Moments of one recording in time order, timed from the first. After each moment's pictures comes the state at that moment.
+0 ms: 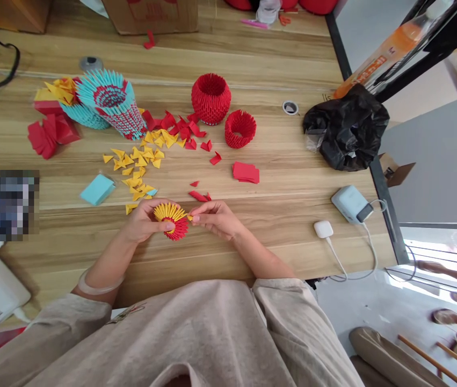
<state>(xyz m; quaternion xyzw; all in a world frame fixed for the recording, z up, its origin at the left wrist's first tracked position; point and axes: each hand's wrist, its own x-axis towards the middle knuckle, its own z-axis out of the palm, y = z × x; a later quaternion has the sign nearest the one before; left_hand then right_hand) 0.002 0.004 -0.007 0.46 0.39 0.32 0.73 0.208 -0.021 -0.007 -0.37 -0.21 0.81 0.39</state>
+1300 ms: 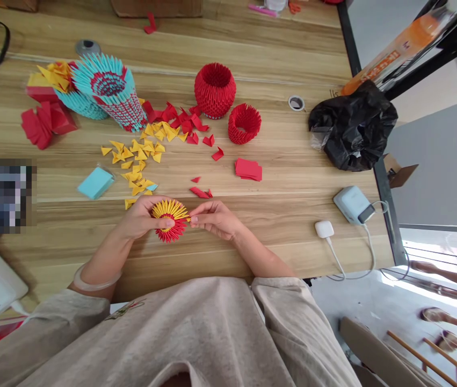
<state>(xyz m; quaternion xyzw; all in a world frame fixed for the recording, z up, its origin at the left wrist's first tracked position) -0.002 0.006 -0.003 0.49 0.42 0.27 0.71 0.204 -0.022 -0.008 -0.37 -0.18 0.84 0.34</state>
